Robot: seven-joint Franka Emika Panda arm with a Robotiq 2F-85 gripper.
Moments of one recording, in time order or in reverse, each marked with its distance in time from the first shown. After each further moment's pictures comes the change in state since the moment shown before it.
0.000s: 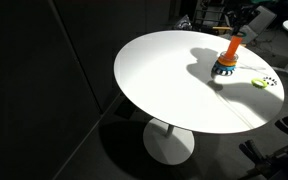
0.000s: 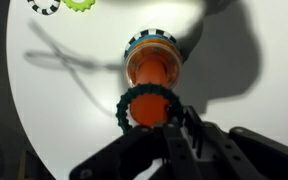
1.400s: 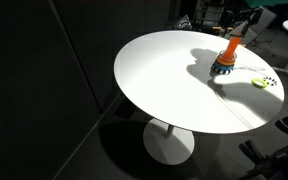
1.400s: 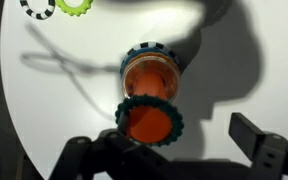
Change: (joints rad) arm 0.000 0.015 0.004 -0.010 0.011 0.011 0.000
